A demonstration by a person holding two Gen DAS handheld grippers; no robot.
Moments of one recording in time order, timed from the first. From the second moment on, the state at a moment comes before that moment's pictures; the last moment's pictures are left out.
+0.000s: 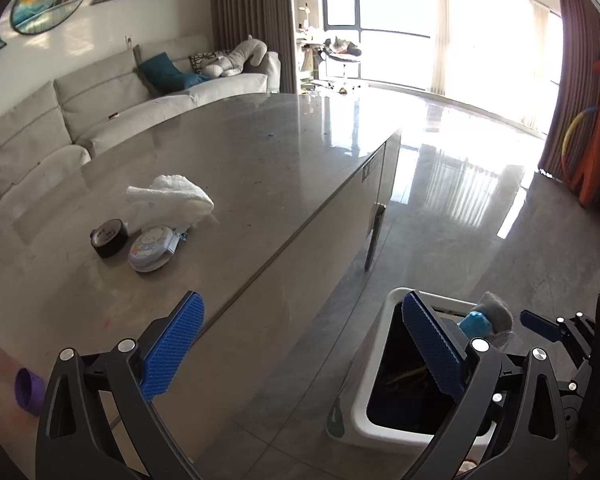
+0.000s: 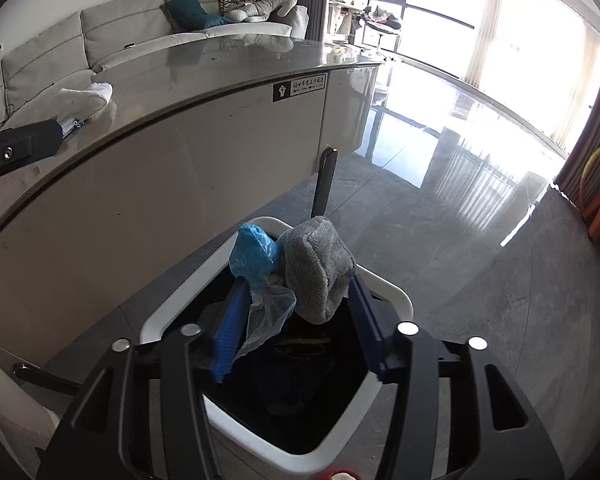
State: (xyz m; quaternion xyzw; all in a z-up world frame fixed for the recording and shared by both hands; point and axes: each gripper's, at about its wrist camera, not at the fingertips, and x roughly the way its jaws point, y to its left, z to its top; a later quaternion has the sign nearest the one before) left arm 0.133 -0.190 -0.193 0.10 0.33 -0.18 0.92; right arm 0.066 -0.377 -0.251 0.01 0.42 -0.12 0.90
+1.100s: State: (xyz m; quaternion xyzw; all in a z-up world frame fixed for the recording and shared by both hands) left arm 0.141 0.028 -0.180 -0.01 0.33 0.10 0.94; right arm 0.119 -0.208 -0.139 -0.05 0.24 0.06 0.97
